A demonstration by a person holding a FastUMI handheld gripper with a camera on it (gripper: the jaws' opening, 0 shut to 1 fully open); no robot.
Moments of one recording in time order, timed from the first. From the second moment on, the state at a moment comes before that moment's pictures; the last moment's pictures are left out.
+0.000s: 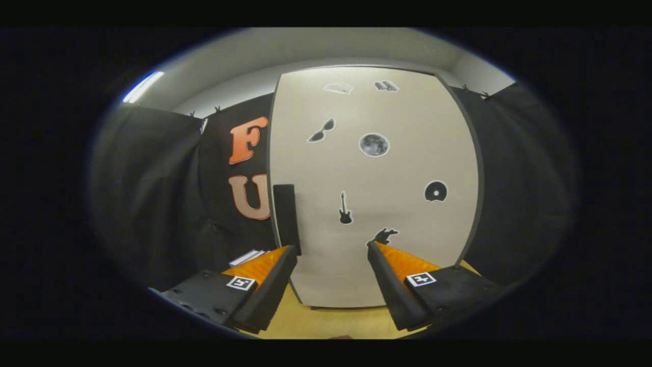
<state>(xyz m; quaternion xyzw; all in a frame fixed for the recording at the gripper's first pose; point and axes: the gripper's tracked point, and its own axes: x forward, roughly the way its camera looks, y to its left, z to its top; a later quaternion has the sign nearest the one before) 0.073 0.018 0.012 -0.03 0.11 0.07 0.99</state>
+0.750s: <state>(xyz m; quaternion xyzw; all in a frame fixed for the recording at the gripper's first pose) 0.059 -0.057 0.031 -0.06 0.07 0.01 1.00</state>
